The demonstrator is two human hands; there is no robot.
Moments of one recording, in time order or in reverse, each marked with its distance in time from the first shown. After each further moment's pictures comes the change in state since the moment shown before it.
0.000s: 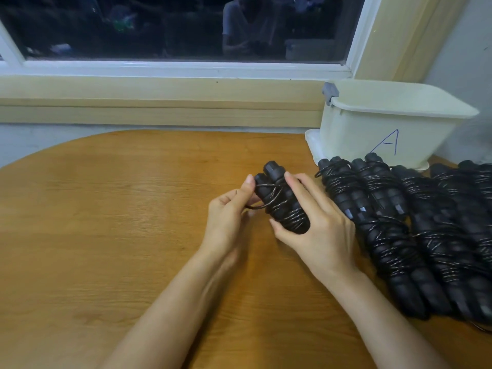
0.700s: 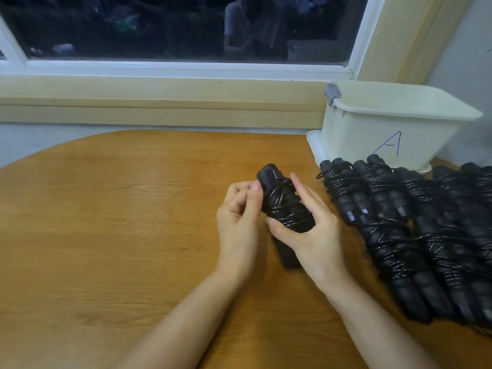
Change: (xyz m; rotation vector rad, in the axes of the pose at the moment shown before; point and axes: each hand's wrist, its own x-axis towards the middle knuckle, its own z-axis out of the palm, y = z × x) left_hand -0.005 -0.025 0.005 0.177 0.058 0.395; right_hand -0.005 -0.010 0.007 0.667 -0.081 0.323
